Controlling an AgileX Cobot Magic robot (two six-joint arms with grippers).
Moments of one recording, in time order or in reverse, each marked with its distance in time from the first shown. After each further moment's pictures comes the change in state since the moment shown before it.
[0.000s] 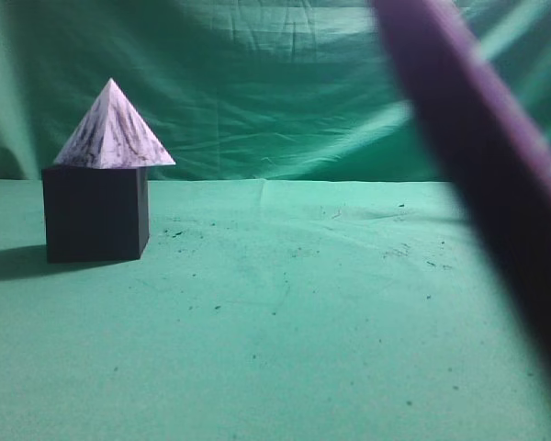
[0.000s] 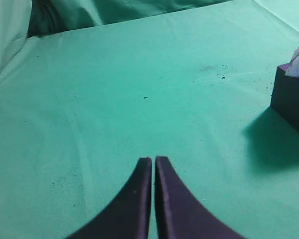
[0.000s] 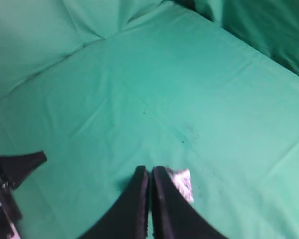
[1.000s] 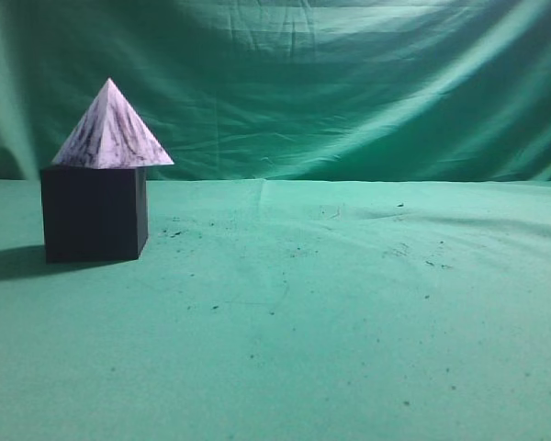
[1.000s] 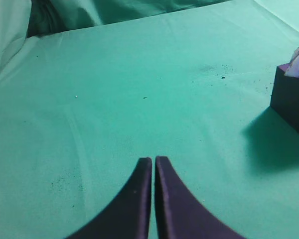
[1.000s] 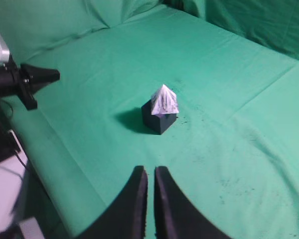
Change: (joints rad) left arm 0.000 0.000 0.000 0.000 0.000 0.000; right arm 0.000 -1.094 1.159 -0.005 -0.260 -0.049
